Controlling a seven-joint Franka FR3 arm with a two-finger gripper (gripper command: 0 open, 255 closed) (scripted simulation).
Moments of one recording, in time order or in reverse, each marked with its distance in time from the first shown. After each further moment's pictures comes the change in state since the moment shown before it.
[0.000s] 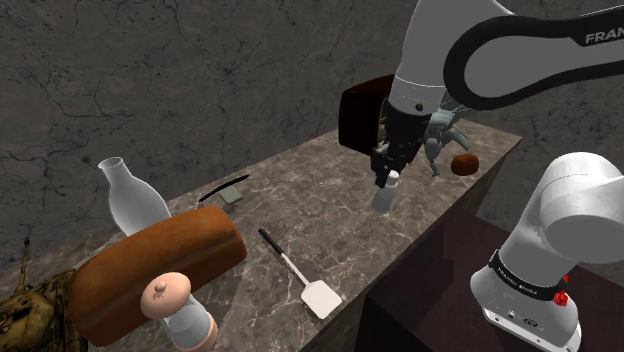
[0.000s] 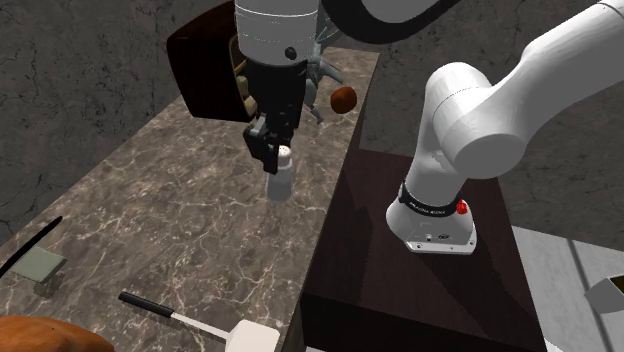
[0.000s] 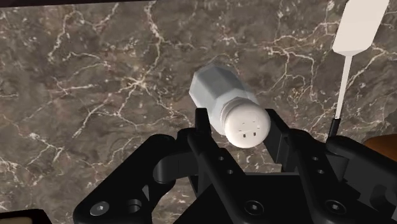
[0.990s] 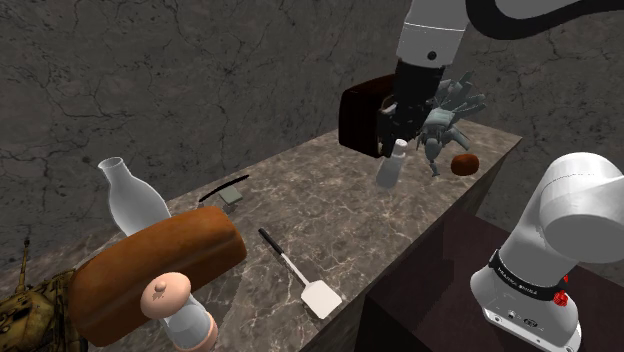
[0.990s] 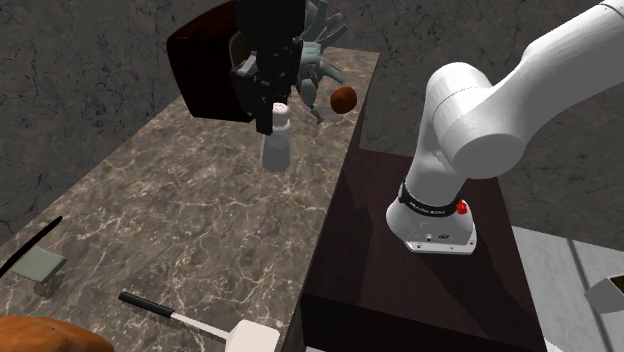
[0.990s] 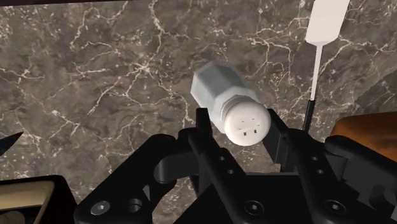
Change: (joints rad) arm -0.016 -0.004 -0.034 0.193 -0.036 -0.198 0.014
